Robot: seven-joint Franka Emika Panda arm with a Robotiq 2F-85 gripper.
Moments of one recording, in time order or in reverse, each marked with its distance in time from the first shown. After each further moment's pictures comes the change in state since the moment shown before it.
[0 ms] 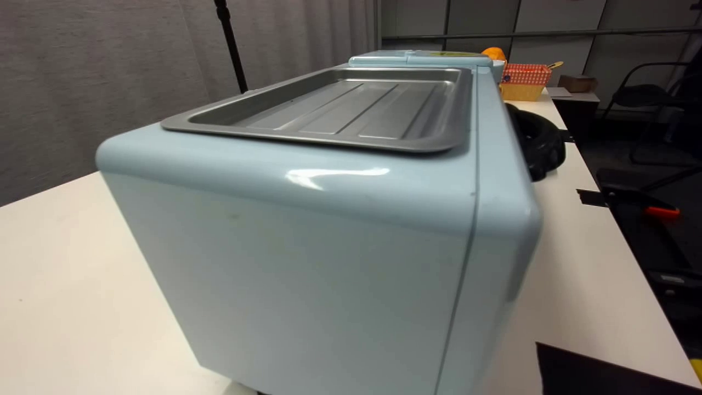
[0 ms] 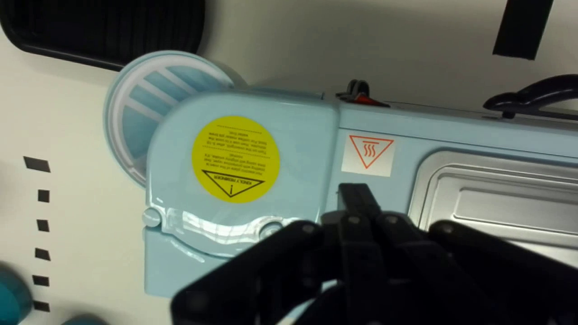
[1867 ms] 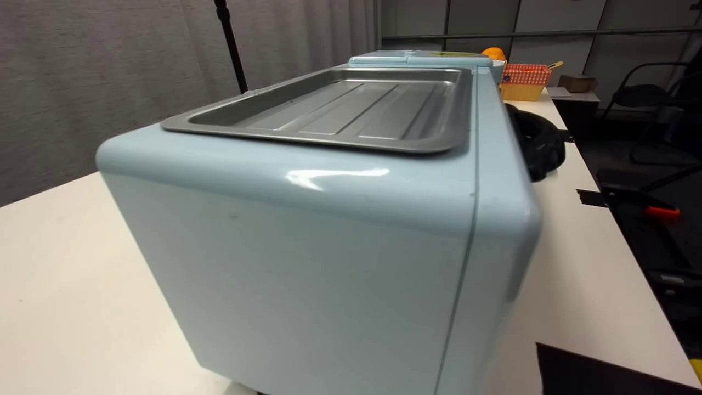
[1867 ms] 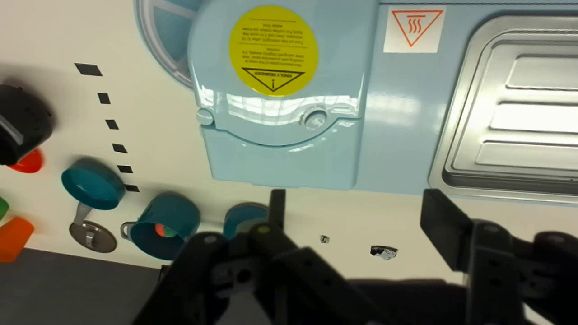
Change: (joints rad) arm -0.022 -0.175 0.007 -0.201 -0.121 0.411 0.191
